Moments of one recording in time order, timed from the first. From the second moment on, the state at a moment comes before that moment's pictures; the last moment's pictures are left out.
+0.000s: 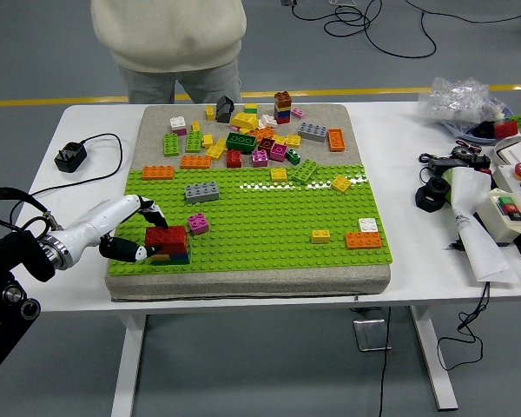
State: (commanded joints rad) left arm -0.29 0.39 -1.17 -1.31 1.93 -0.18 -0.11; right arm 0.04 -0.17 1.47 0.18 -1.46 0.05 -0.10
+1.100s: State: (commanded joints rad) left arm -0.30 0.39 -1.17 -1.30 1.91 -0.18 -0.12; right arm 0.04 -0.17 1.46 0.18 -1.46 0.05 -0.10
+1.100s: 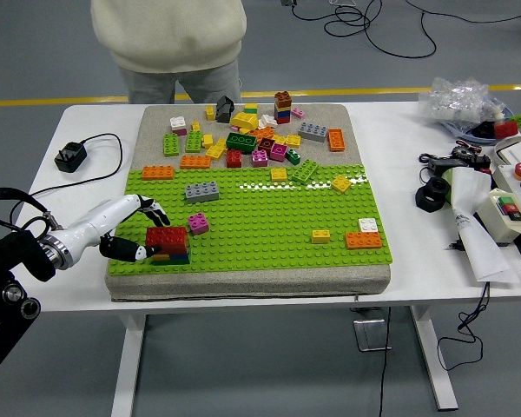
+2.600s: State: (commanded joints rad) left arm -0.30 0.39 -1.18 -1.34 1.90 -0.20 -0.13; right arm 0.04 -0.17 1.46 0.18 -1.45 0.05 -0.10
